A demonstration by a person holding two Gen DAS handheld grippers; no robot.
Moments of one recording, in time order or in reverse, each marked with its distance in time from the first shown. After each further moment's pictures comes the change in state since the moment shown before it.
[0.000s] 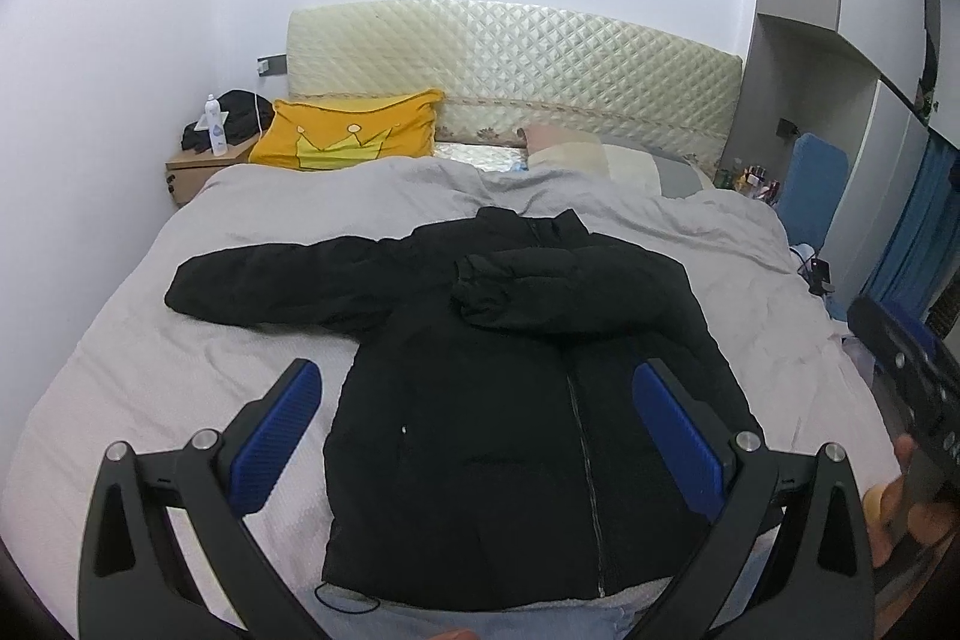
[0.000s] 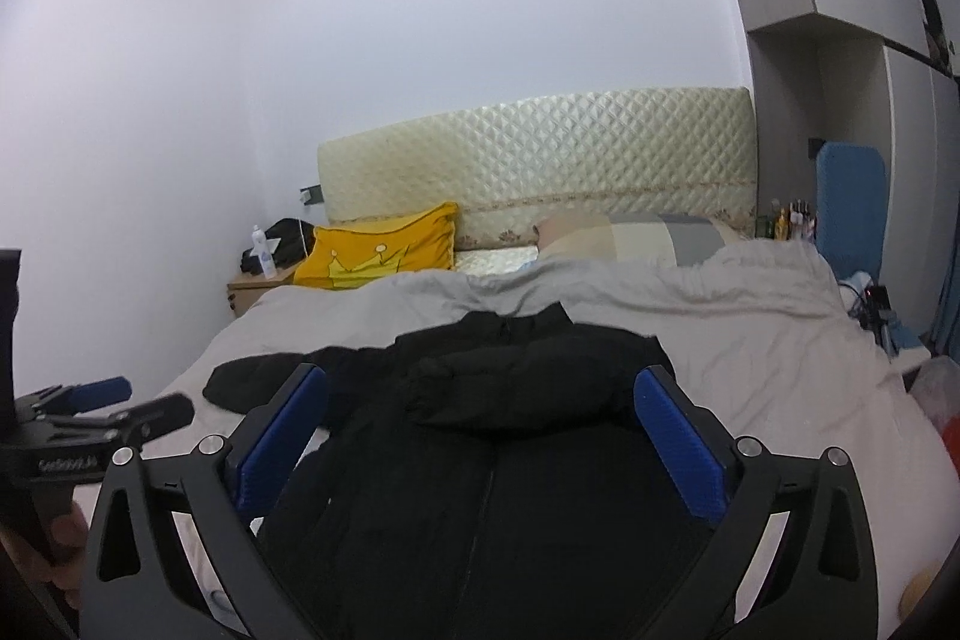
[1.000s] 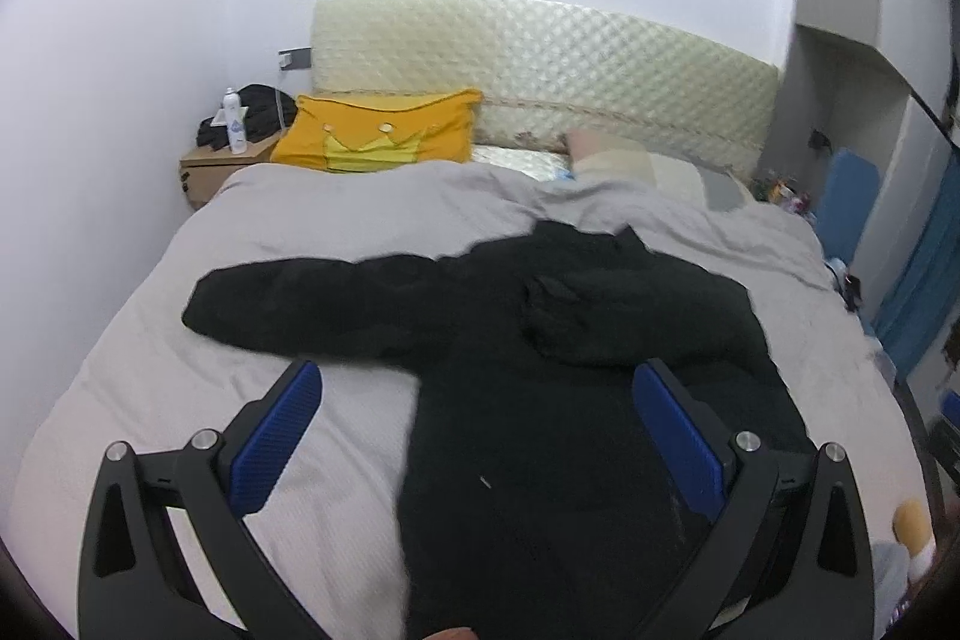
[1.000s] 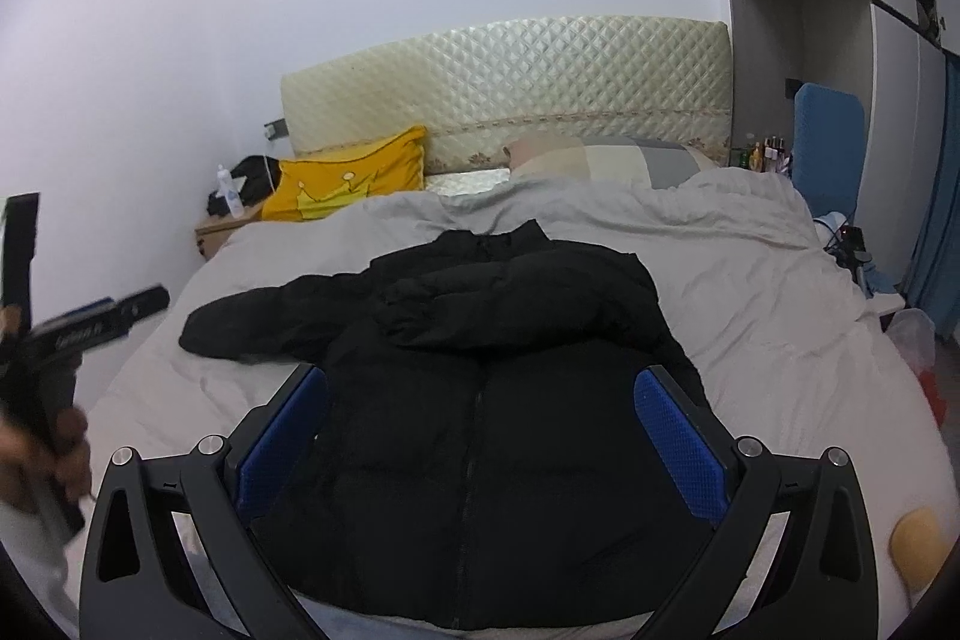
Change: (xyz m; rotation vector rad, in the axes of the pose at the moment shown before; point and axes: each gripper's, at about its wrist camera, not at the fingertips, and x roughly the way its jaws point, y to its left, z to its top) left arm 0.064 0.094 0.039 -0.030 -0.004 0.041; right arm 0.029 0.021 -0.011 0.014 0.194 -0.095
